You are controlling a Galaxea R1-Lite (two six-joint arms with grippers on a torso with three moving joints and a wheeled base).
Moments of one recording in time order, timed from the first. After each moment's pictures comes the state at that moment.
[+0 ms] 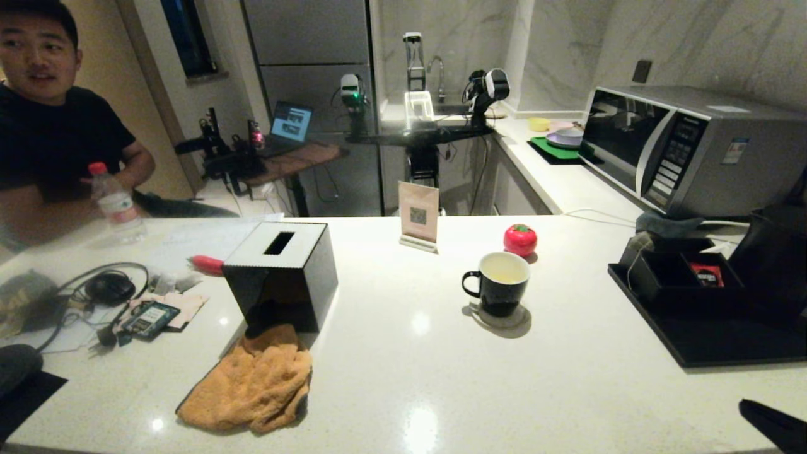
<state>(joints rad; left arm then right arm) 0.00 0.00 0.00 0.00 -0.01 0.01 -0.15 0.97 0.00 -0.56 0.25 -0.21</state>
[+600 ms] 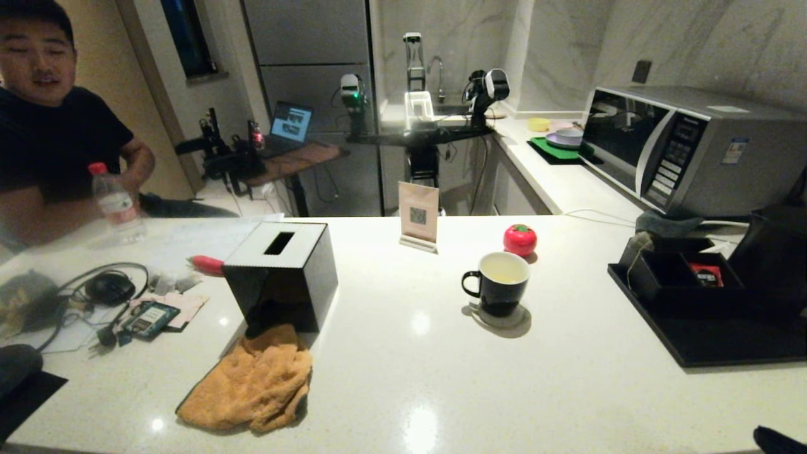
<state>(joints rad) 0.00 0.00 0.00 0.00 -0.01 0.01 -0.09 0.72 0.00 -0.37 0.24 -0.11</state>
